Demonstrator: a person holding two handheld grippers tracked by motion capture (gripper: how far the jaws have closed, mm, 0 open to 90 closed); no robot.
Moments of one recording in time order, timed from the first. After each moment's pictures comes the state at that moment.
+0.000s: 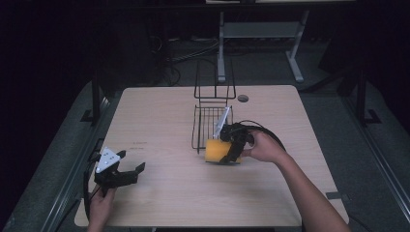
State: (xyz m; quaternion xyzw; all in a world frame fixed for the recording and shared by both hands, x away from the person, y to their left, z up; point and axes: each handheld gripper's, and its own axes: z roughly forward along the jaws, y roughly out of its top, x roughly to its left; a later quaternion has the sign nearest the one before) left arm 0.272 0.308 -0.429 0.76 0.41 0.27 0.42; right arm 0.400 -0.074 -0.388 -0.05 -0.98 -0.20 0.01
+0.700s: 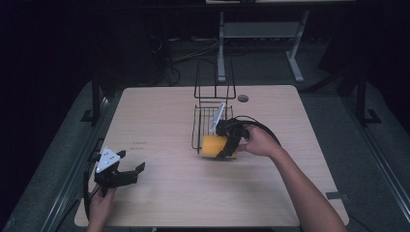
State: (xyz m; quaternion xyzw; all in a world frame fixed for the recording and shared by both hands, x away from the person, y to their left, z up) left arm 0.272 0.309 -0.429 0.76 0.41 0.27 0.42; right arm 0.417 -0.063 -0.387 -0.05 -0.98 -0.20 0.02
